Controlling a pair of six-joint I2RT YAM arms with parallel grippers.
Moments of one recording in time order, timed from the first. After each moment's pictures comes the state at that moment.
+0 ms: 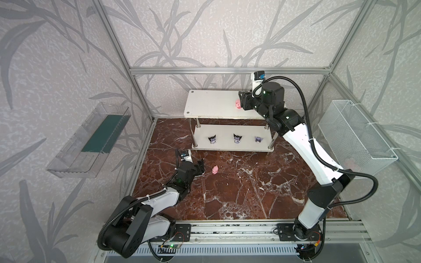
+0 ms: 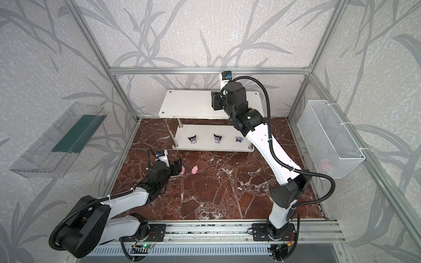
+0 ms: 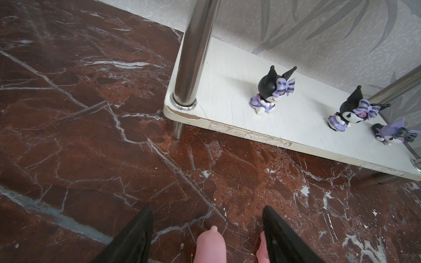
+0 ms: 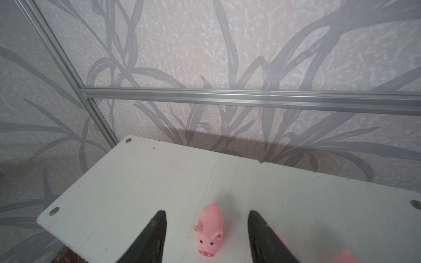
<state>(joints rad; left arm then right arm) -0.40 1.24 0.30 0.50 -0.22 -0.49 0.57 1.71 2.01 -0.44 0.17 0.18</state>
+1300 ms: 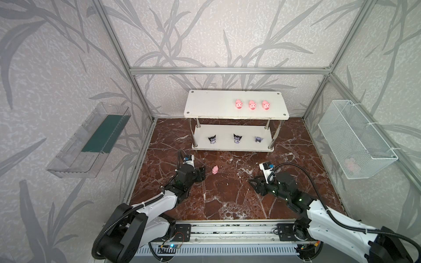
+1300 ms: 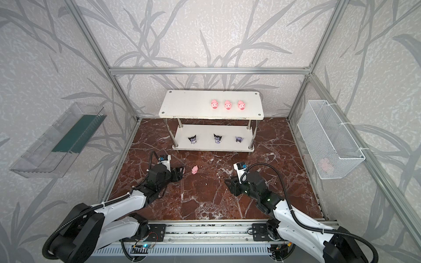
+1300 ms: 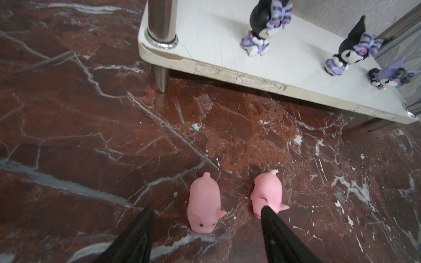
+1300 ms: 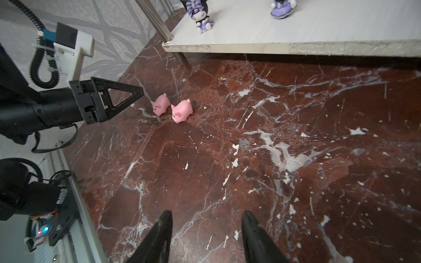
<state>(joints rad) -0.44 1.15 0.28 0.29 -0.10 -0.47 0.66 0.87 0.26 0.12 -0.18 0.43</state>
